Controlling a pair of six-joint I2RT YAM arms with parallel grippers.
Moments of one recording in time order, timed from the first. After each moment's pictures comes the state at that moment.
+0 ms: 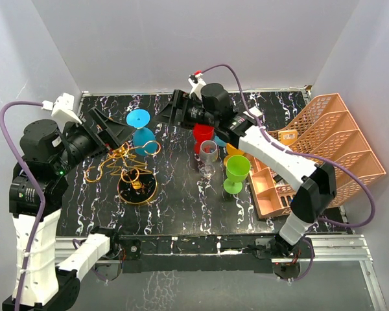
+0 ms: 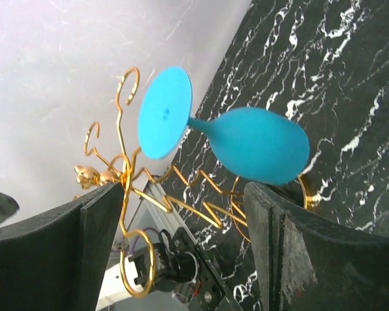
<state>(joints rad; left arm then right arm) -0.16 0.88 1.56 -0.95 0.32 -0.68 0.72 1.64 1.58 -0.18 -0.33 0.81</state>
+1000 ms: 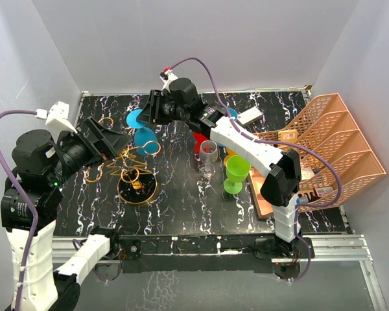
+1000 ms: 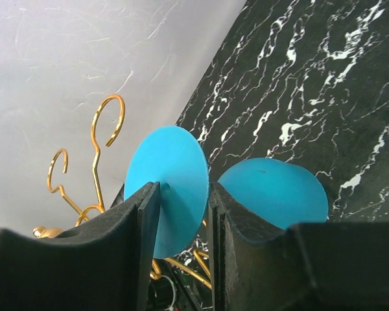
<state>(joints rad) -0.16 0.84 1.58 -1.04 0.30 -0.65 0.80 1.97 1.99 -0.31 -0.26 0.71</state>
